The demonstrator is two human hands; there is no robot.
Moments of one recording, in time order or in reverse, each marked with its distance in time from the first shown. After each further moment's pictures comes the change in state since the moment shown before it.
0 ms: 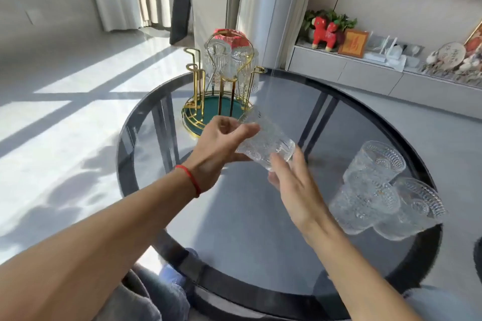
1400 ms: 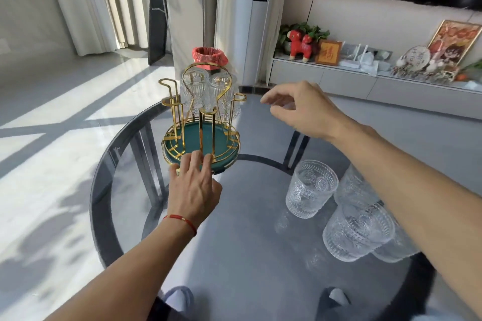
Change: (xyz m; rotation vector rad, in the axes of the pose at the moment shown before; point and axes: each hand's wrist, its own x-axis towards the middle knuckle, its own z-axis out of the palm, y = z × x) left_hand 0.045 -0.068 -0.030 1.531 0.169 0.328; right_hand 0.149 -0.100 -0.081 -0.772 -0.002 -0.530
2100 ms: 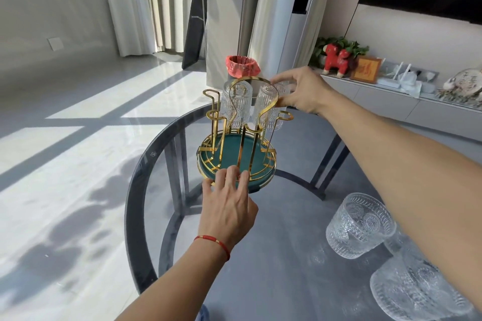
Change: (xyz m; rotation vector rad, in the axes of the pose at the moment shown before) left_hand 0.003 -0.005 0.009 -0.011 -0.011 -0.006; right_hand 0.147 0.010 0.053 0.180 -0.091 0.087
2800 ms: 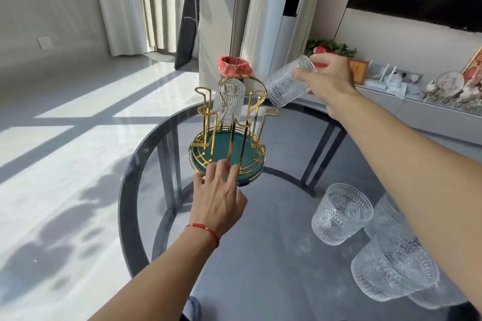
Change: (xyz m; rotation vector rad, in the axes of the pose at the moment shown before) left_hand -0.002 0.001 -0.007 -0.005 0.001 0.002; right_hand -0.042 -0.010 -0.036 0.294 0.510 0.218
